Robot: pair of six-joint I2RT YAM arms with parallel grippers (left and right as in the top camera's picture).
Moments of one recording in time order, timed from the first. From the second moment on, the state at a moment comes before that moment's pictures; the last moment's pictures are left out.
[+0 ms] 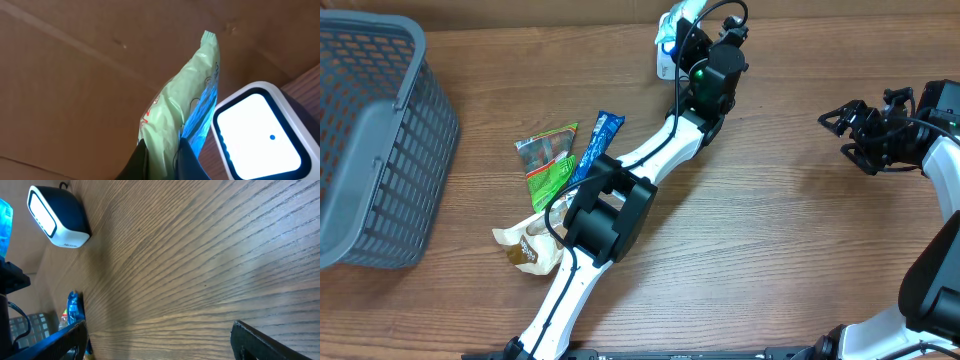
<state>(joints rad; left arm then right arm) -0.63 2.51 1.99 0.44 -0.92 0.89 -0.36 1.78 1.25 -0.64 -0.67 0.34</state>
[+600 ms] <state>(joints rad) -0.63 2.21 2.09 -0.66 -0.71 0.29 -0.36 1.78 1.25 -0.65 -0.69 0.34</state>
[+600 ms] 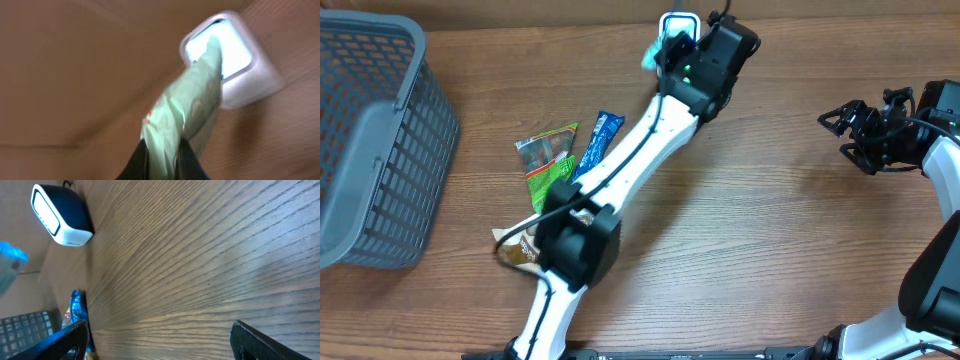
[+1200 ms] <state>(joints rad) -0.44 2.08 2.09 -1.17 0.58 -0.02 -0.12 1.78 1.25 -0.64 -0.79 0.20</state>
